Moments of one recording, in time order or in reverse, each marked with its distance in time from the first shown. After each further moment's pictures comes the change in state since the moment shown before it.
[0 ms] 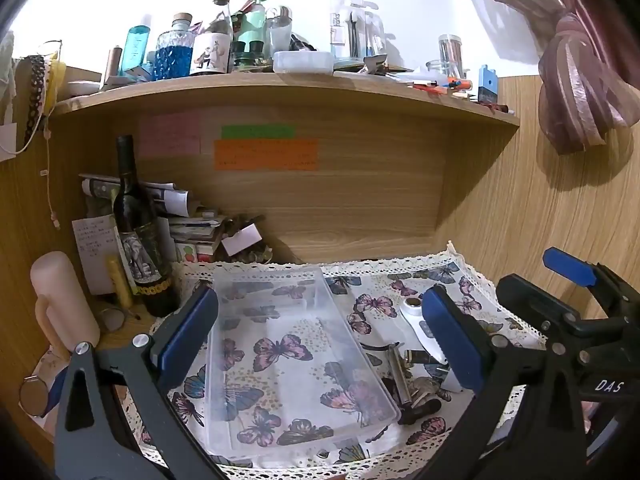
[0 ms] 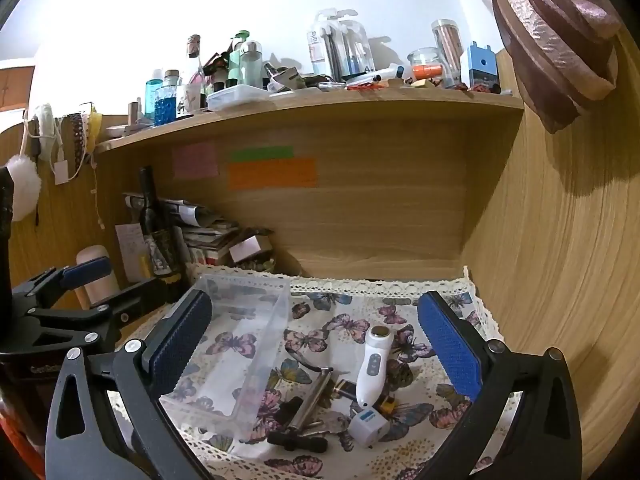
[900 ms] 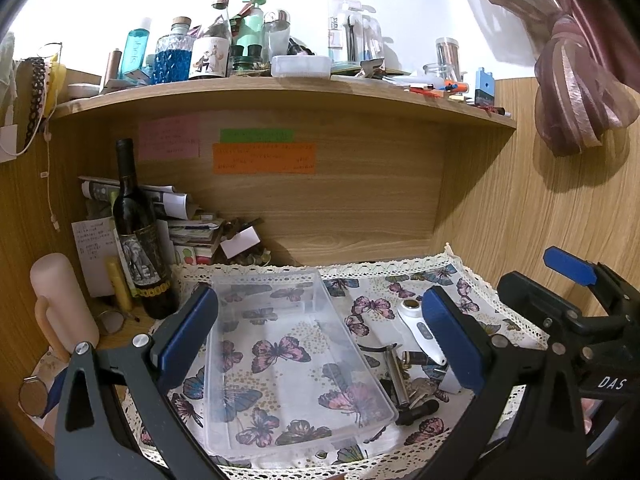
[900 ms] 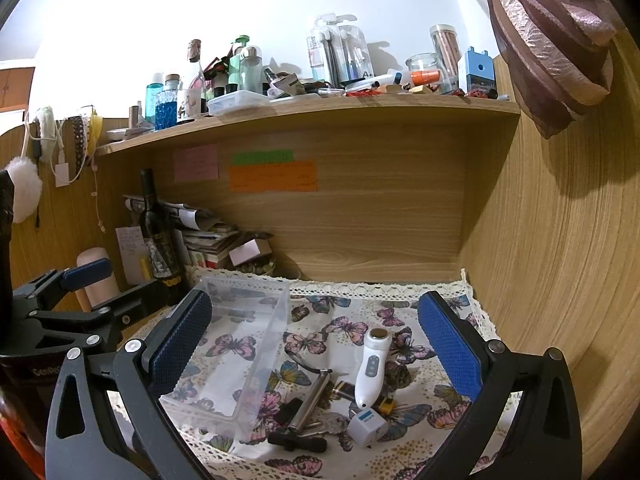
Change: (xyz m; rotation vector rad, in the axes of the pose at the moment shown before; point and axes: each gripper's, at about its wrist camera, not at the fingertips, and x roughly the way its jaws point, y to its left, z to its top) left arm -0.003 -0.004 0.003 0.000 -0.009 0.000; right arm -0.005 0.000 0.003 0.002 -0.008 -0.005
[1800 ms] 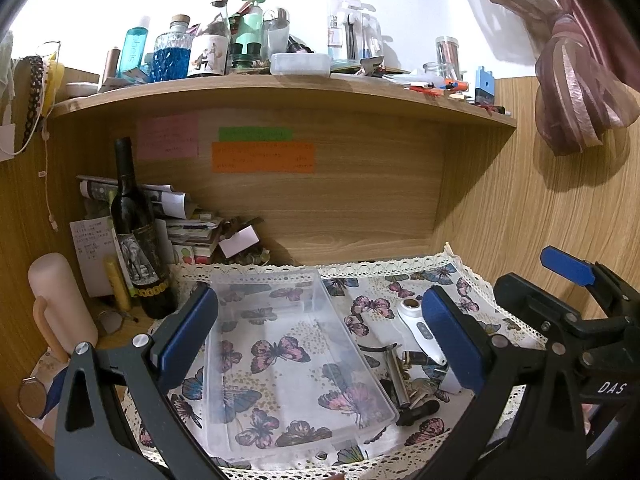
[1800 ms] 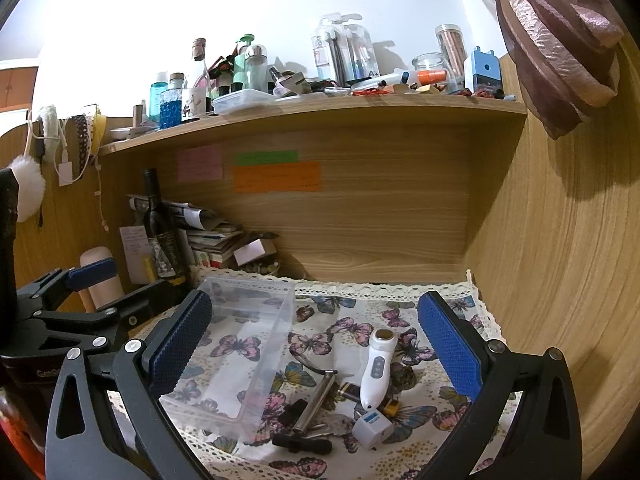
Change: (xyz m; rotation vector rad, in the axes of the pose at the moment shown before) left arm 0.003 0.001 -0.002 0.005 0.002 -0.006; right arm 0.001 0.004 0.002 -0.007 0.002 0.008
